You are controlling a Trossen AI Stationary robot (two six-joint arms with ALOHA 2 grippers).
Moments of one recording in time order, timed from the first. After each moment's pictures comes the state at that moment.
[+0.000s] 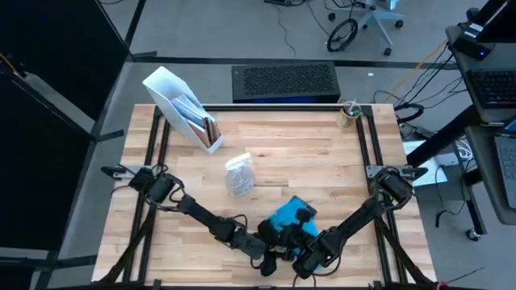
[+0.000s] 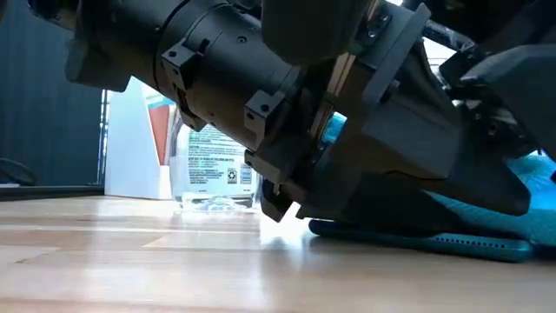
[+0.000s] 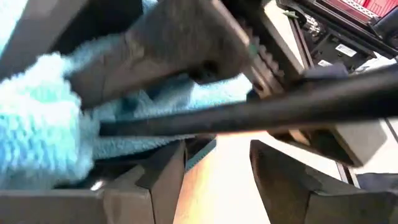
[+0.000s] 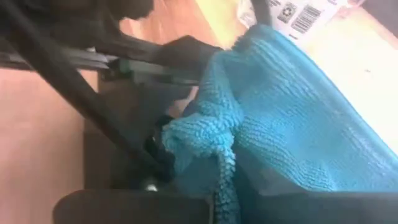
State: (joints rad) left arm -0.52 2.31 1.31 0.38 -0.26 -0.66; right arm 0.72 2.08 1.17 -0.42 0.88 0.82
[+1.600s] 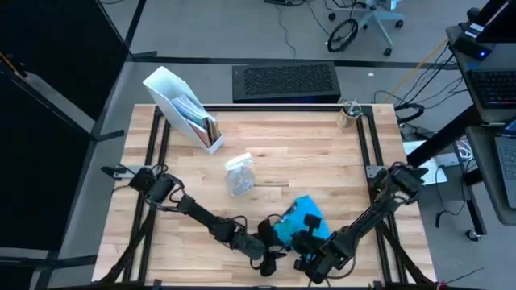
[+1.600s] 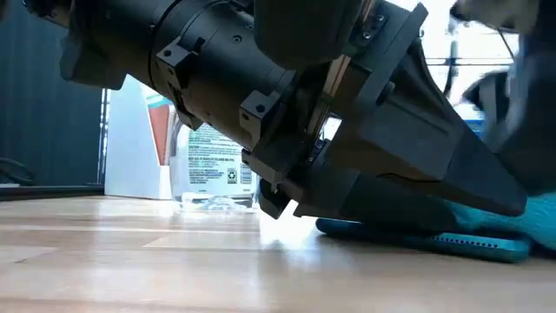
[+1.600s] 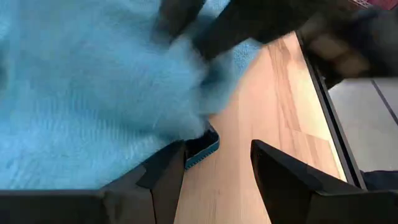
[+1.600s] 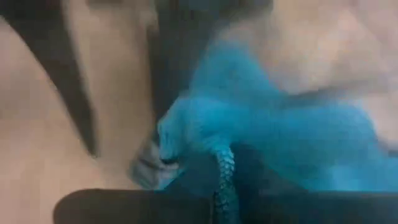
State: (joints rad) left arm -0.53 2.31 1.31 0.37 -0.28 -0.64; right arm 0.78 1.98 1.13 -0.43 0.69 0.90
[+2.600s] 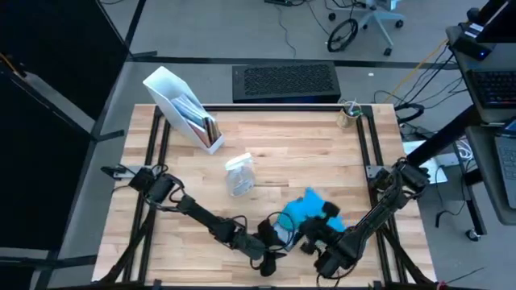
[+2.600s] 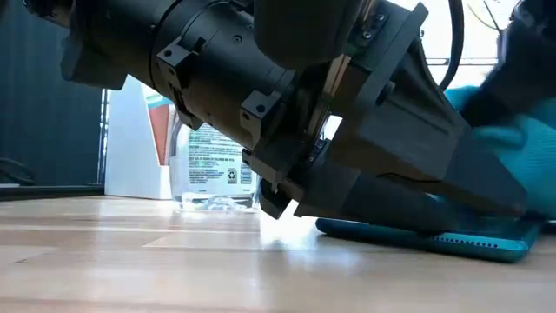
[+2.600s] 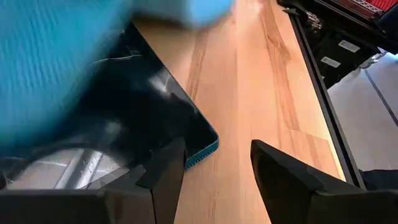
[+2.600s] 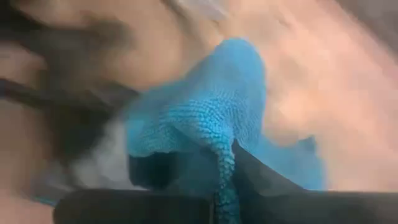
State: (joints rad) left arm -0.53 2.31 1.31 0.37 -0.27 -0.64; right arm 0.81 1.89 1.21 -0.73 0.88 1.15
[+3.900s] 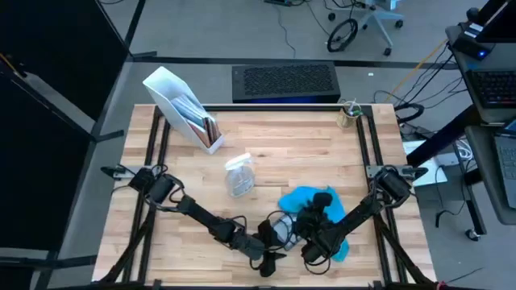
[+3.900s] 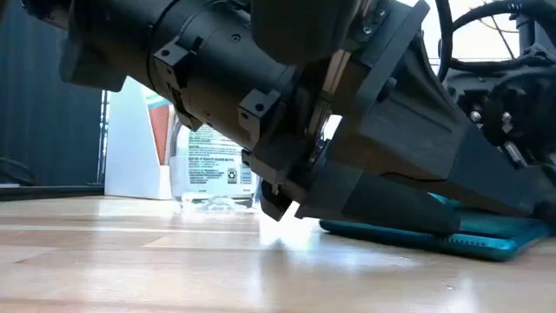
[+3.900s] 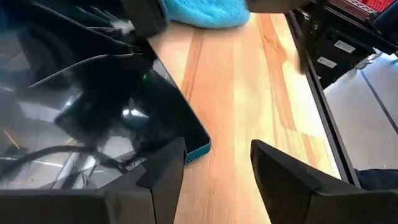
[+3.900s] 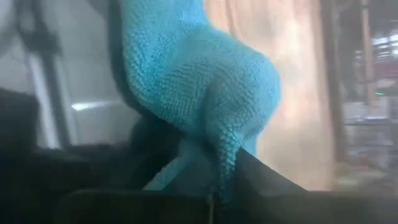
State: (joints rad) left arm -0.53 2.31 1.31 0.39 -0.26 -0.64; right arm 0.69 2.09 1.17 -1.19 0.76 0.98
